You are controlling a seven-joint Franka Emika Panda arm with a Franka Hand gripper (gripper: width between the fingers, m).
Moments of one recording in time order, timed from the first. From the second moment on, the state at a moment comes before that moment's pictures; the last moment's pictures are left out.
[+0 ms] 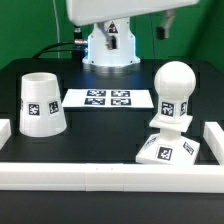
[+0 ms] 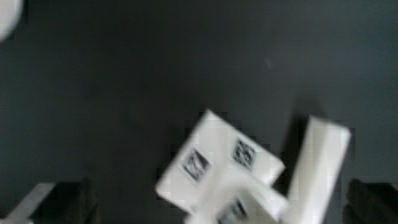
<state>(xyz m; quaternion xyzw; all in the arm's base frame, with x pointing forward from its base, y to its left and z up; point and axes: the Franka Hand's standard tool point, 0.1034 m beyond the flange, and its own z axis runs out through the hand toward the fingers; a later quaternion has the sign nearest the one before) 0.513 0.000 0.161 -0.99 -0.11 0.05 0.07</state>
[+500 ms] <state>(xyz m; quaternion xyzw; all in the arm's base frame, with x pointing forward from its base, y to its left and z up) 0.502 -0.010 0.152 -0.99 -0.11 0.06 0.07</state>
